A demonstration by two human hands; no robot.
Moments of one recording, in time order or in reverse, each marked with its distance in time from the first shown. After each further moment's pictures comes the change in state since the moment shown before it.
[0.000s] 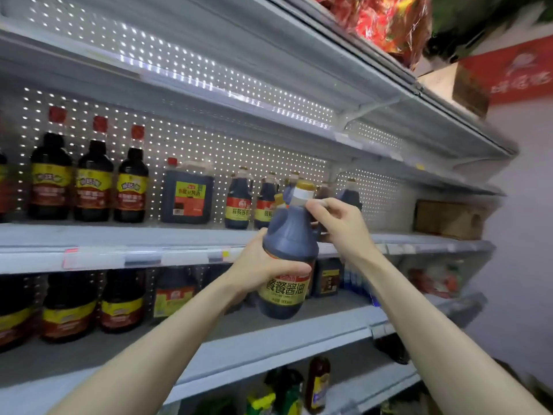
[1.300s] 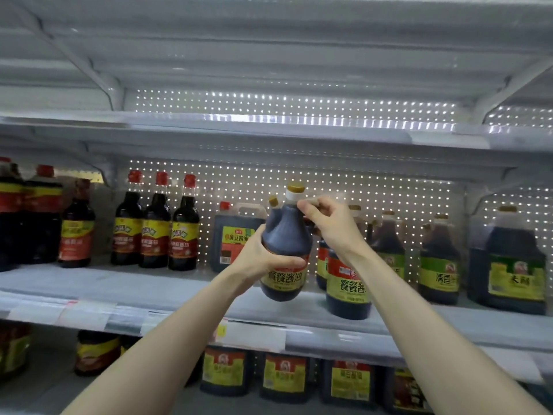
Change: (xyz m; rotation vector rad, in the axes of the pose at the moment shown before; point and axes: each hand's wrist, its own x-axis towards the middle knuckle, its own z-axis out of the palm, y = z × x) left_hand 0.230 -0.063 -0.046 0.326 0.520 -0.076; right_hand 0.263 0.180 0.008 0.359 -0.369 -0.178
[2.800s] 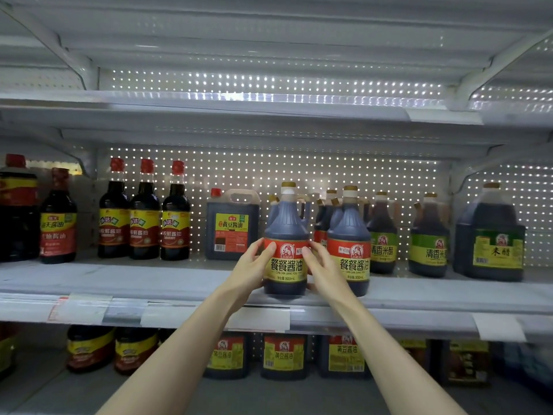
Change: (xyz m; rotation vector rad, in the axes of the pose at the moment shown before) left_hand -0.032 -0.033 0.007 -0.180 -0.003 -0.214; right_hand -0.071 0.078 0.043 0.033 0.072 0.347
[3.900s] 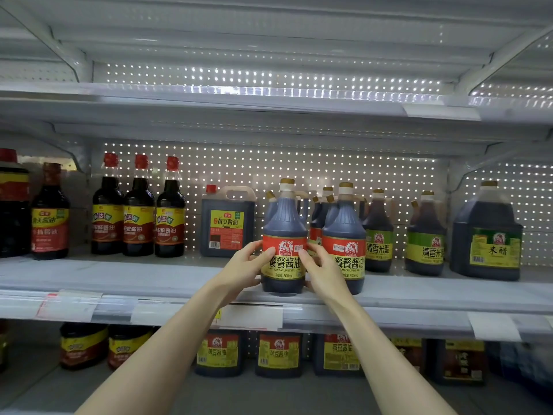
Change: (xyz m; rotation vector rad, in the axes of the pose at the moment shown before) left_hand 0.005 -0.001 -0.006 0.124 -0.050 -0.050; right_hand 0.003 0.008 -0.006 -0.049 0.053 0.025
